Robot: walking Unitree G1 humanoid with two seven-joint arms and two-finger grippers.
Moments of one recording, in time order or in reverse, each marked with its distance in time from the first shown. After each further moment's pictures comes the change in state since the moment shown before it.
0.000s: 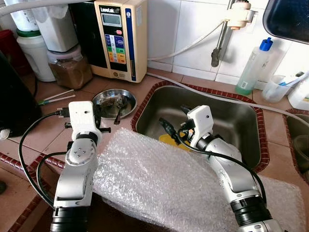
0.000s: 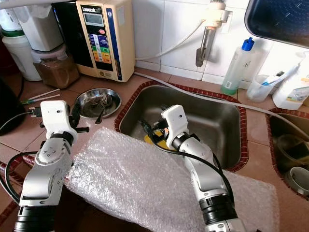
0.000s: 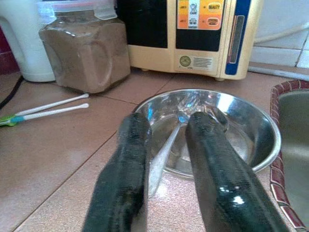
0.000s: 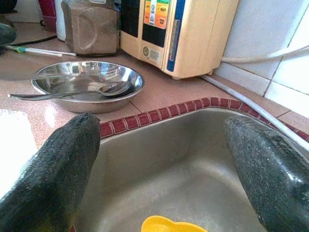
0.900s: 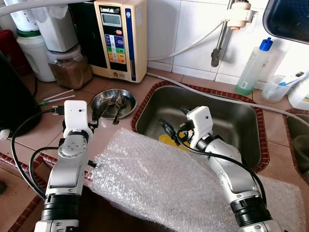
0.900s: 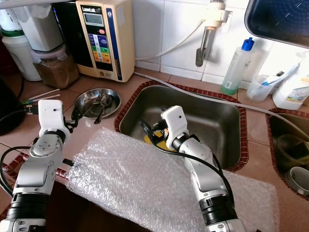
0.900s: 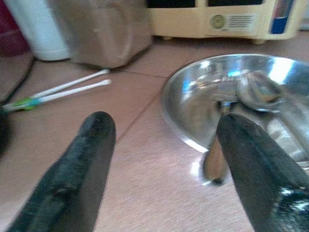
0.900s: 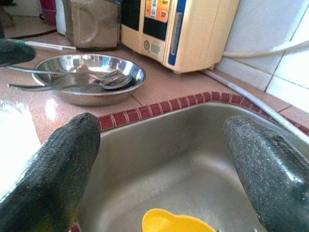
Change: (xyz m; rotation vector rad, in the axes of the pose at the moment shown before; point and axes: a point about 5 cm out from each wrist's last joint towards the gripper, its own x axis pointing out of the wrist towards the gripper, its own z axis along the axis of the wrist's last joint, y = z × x) left arm 0.031 0.022 -0.015 0.089 0.113 0.027; right arm -0.003 0.002 -0.006 -0.002 0.023 -0.001
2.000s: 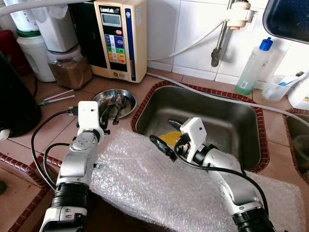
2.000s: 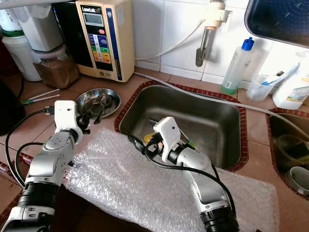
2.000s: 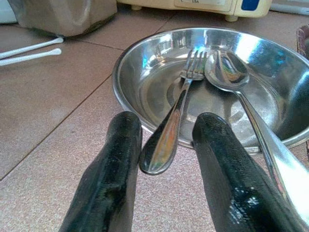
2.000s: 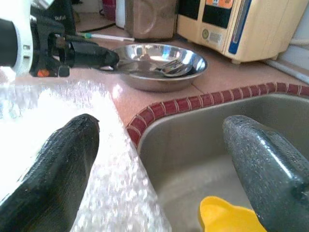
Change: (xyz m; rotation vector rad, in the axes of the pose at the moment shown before) left arm 0.006 -0.015 -0.010 -0.070 0.102 -0.073; right arm -0.012 0.024 -0.006 0.054 0.030 0.223
